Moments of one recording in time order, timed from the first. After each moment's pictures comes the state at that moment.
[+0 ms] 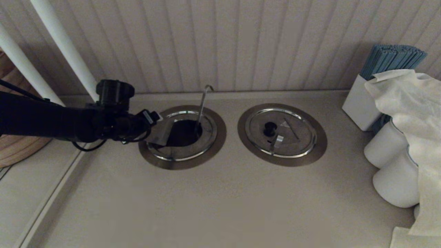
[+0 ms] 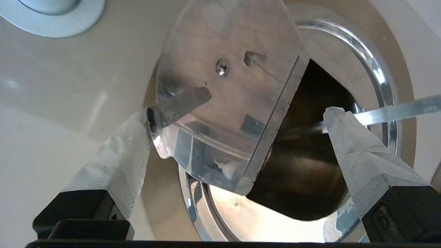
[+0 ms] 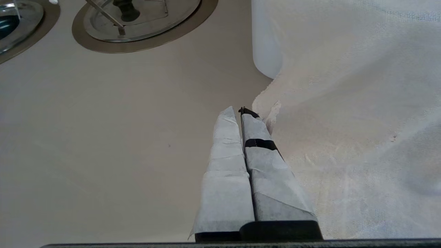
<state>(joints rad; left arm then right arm) -0.17 1.97 -1.36 -0.10 0.11 -0.66 0.00 0.00 0.00 -0.01 -0.04 0.10</state>
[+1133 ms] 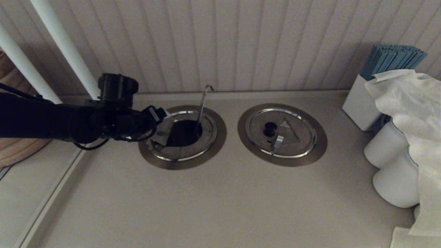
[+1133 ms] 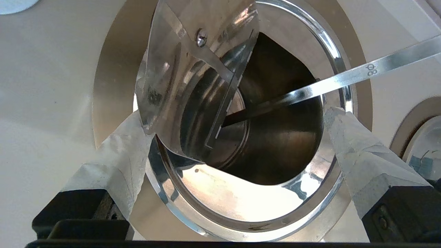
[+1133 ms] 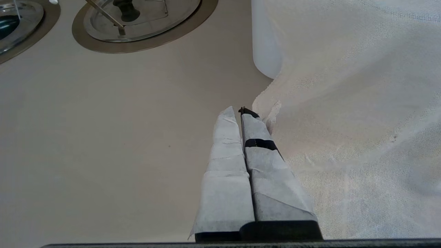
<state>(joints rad) -0.24 1.90 -1.33 -0.10 0.11 -0.66 0.00 0.00 0.00 -0.01 -0.04 0.10</state>
